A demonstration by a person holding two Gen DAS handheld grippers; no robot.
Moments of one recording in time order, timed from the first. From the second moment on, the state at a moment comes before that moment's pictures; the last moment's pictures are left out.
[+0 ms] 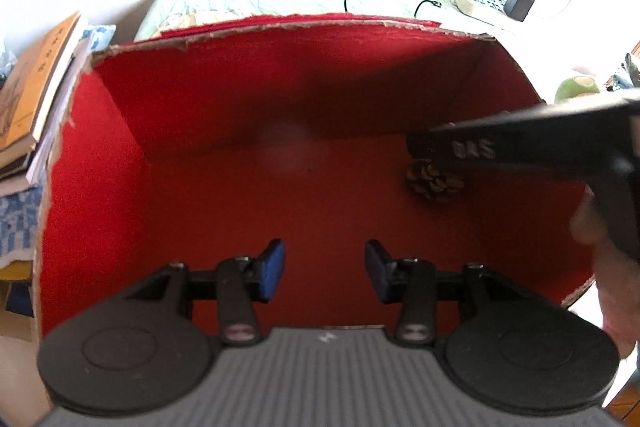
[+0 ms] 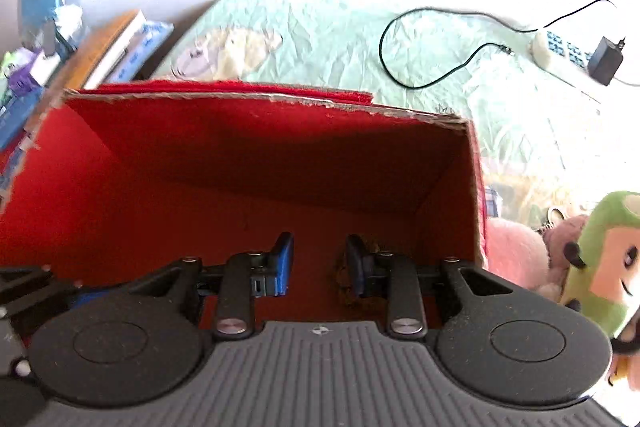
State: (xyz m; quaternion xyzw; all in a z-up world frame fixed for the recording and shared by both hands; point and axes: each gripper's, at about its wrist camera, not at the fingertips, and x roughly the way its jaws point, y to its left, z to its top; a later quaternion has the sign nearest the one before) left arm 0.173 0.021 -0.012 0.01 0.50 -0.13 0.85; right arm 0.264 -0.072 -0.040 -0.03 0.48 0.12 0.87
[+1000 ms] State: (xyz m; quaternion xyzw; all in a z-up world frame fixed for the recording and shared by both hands) left arm 0.068 -0.025 0.055 0.10 0.41 -0.01 0.90; right arm 0.131 -0.160 0.003 0.10 0.38 0.16 0.90
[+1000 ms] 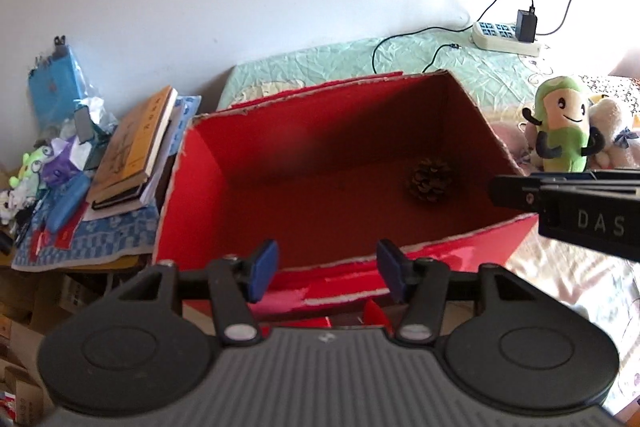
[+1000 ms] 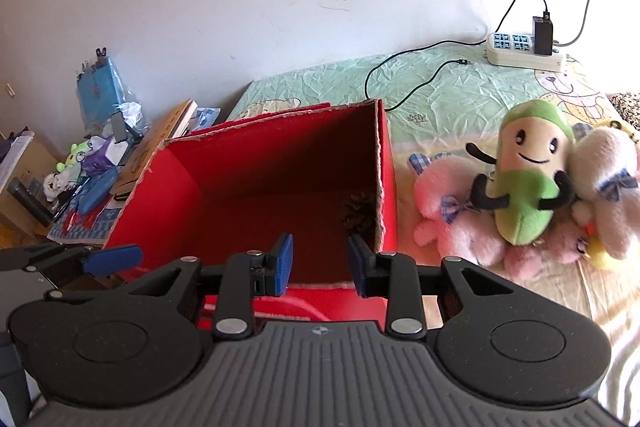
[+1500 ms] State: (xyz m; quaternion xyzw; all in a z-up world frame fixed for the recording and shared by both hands) left arm 0.028 -0.050 0.041 0.10 0.44 0.02 0.89; right arm 0.088 -0.175 -0.011 0.10 0.40 0.18 0.89
